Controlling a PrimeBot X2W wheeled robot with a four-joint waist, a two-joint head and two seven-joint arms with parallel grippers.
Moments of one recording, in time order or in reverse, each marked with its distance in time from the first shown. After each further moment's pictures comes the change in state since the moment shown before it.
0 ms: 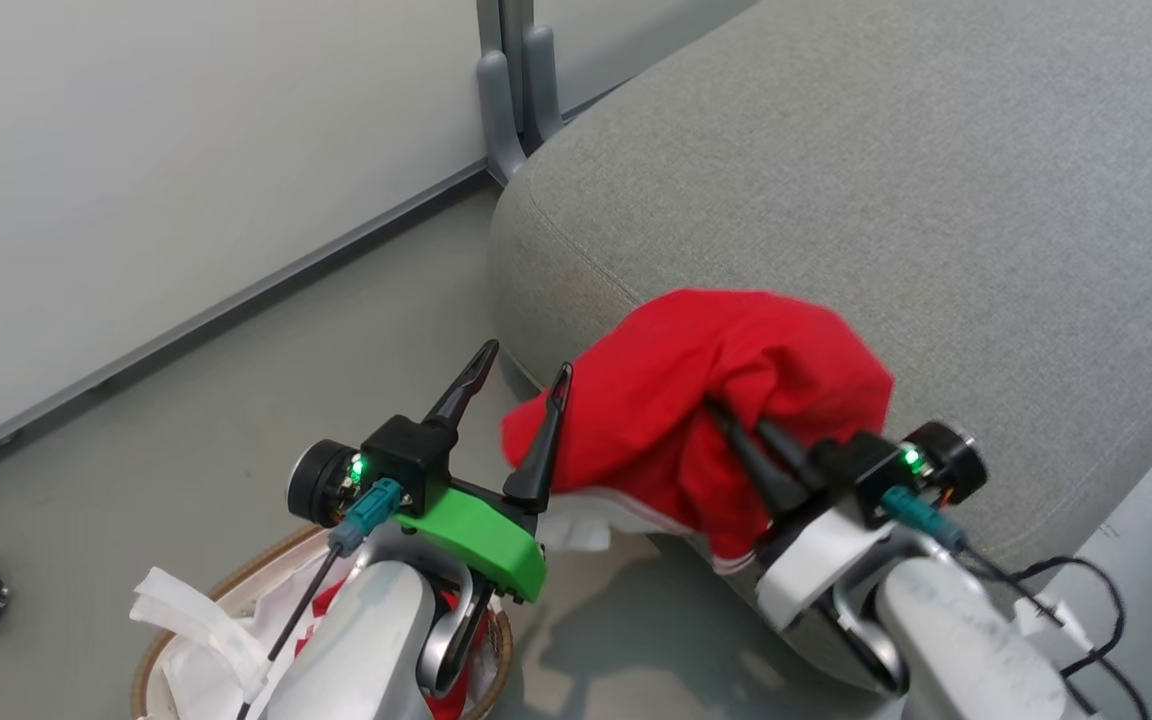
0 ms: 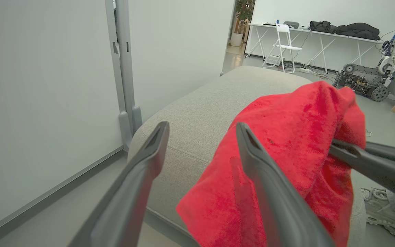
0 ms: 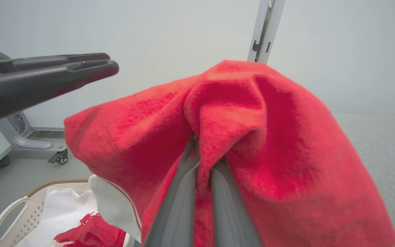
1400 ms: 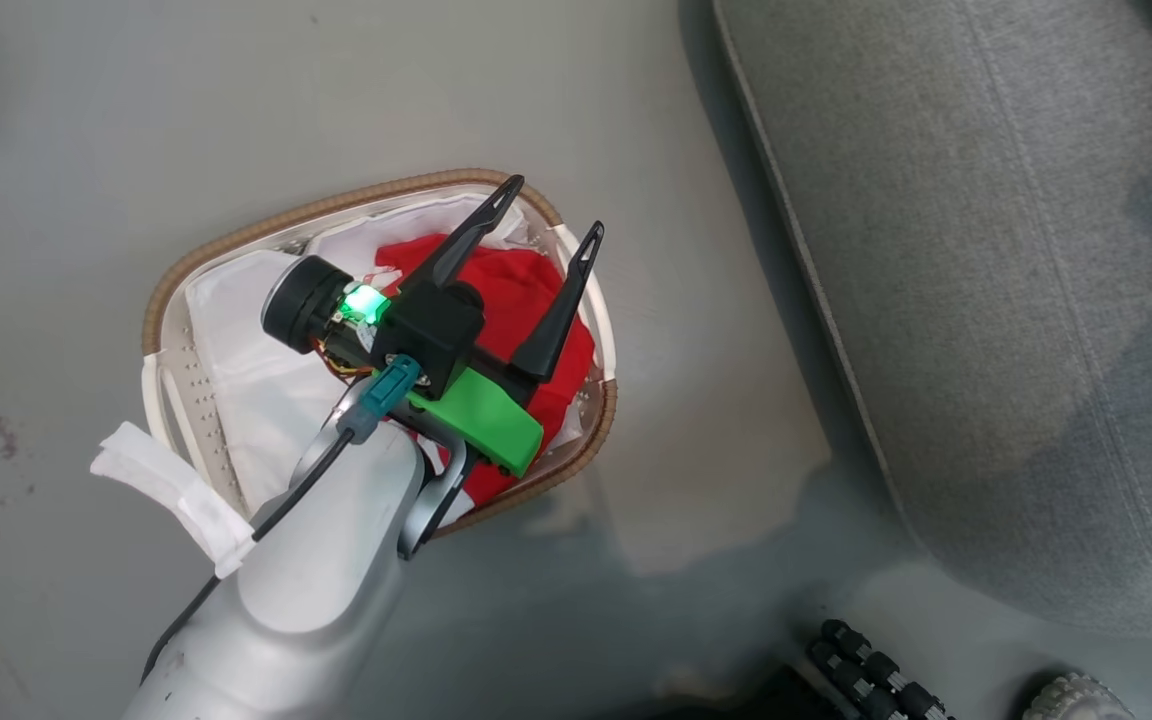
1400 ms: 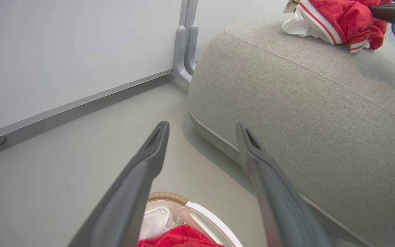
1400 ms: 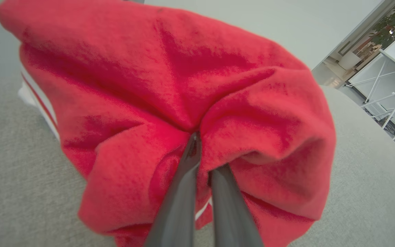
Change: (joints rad) left arm -0.267 0.092 -0.124 -0.032 0.066 -0.007 0.000; right arm -0.524 -0.243 -0.777 0.375 -0.218 0.000 -0.002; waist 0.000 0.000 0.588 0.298
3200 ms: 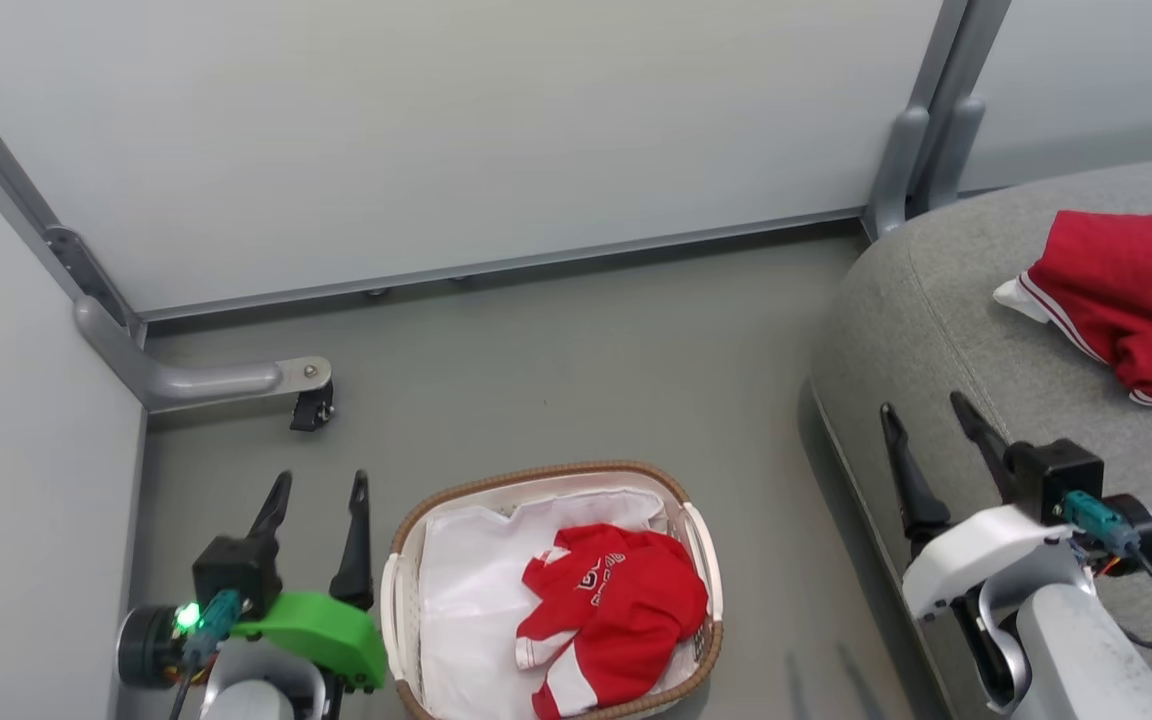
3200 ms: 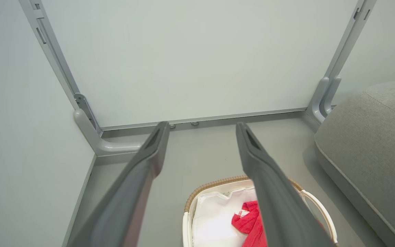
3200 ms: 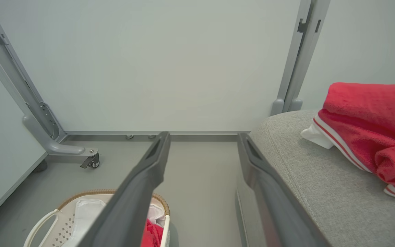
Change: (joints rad) left arm 0.471 -0.085 0.509 0.102 0.110 0.021 0.000; right arm 0.596 0.232 0.402 -0.249 0.248 0.000 -0.001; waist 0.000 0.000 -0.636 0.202
